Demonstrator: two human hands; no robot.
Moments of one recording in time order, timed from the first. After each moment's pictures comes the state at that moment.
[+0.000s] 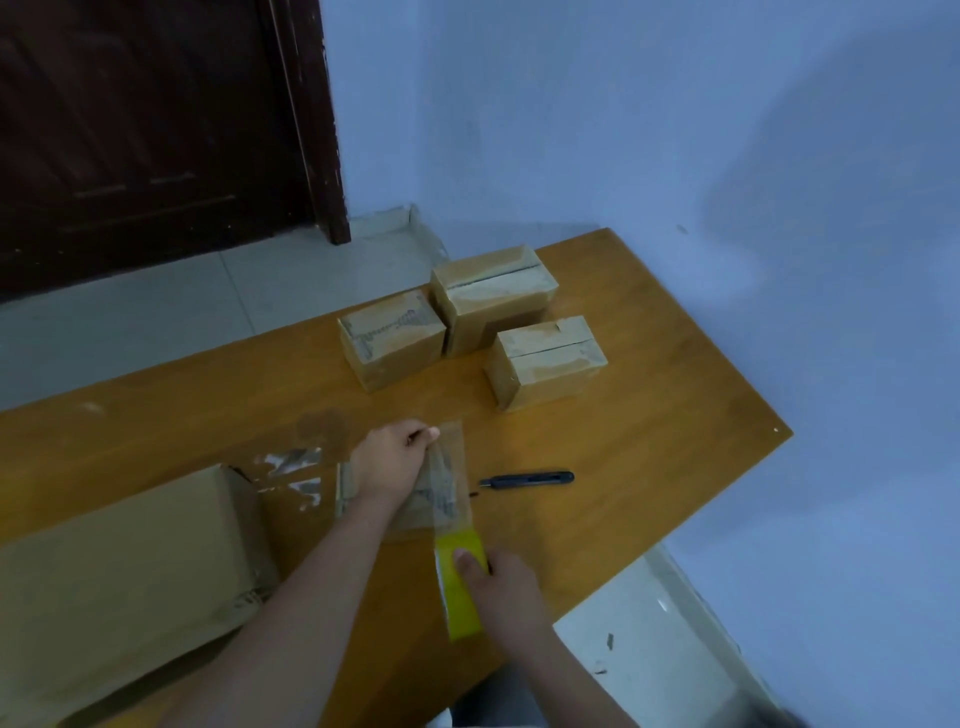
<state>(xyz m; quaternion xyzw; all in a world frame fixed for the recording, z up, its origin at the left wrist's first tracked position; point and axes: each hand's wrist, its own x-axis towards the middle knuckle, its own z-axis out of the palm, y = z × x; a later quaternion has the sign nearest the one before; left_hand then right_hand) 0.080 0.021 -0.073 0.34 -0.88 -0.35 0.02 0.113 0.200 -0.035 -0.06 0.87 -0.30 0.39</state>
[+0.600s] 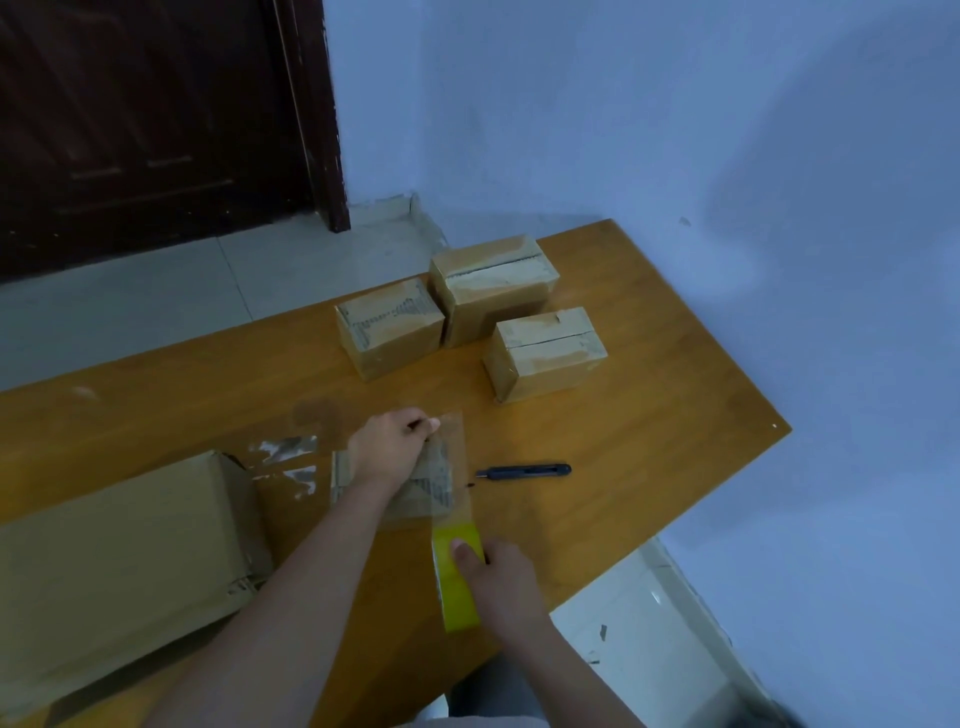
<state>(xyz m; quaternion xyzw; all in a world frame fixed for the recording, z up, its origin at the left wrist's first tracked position) 0.076 0.019 -0.078 0.33 -0.88 -0.34 -0.01 0.113 0.202 -0.036 -0.06 0.86 -0.33 0.39</state>
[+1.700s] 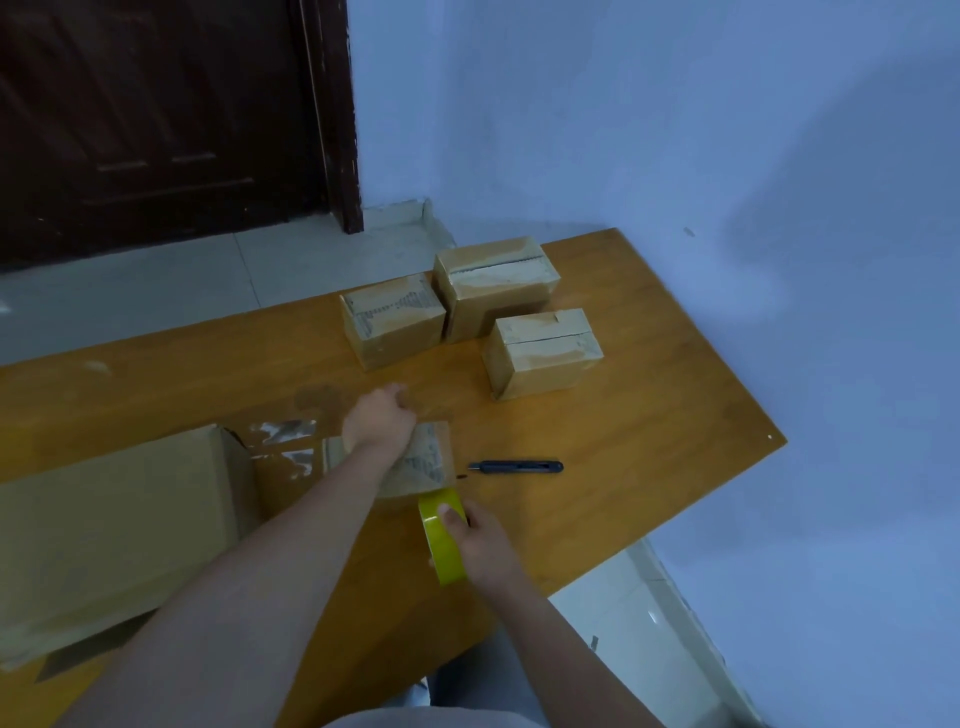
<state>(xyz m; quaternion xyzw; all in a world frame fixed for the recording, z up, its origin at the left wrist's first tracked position) 0.066 0.018 -0.070 0.41 -0.84 -0.34 -0.03 0.094 0.201 -0.064 -0.05 0.76 -0.46 0.45</state>
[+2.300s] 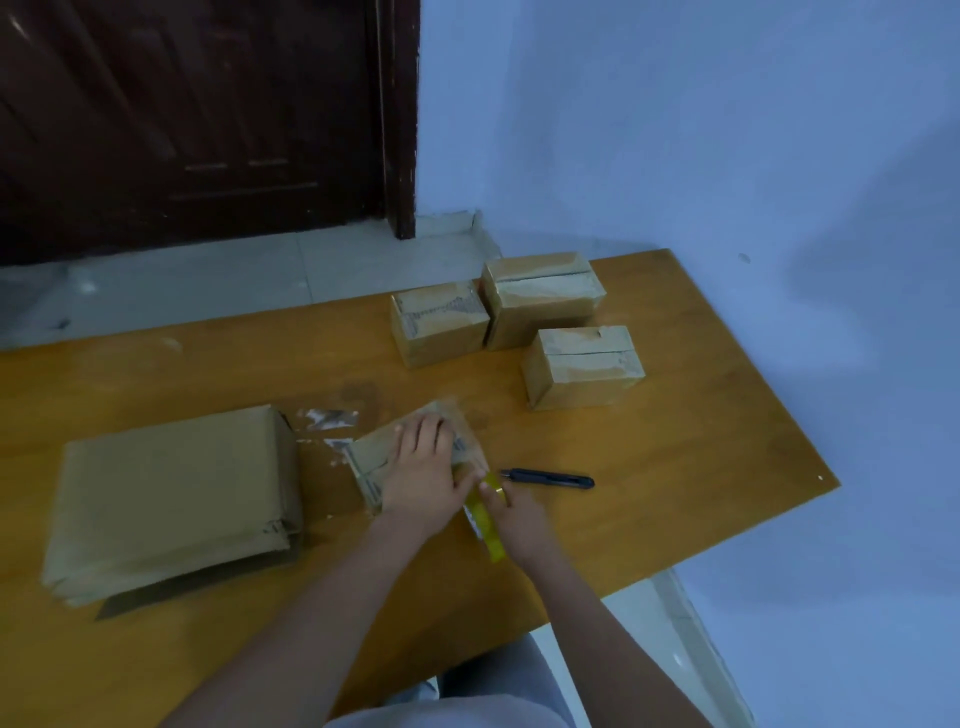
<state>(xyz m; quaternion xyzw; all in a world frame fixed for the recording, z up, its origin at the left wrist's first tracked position) 0.123 0.064 -0.088 0.27 -0.95 -0.17 -0.03 0.057 0.189 -0.080 -0.18 0.87 -0.28 0.36</state>
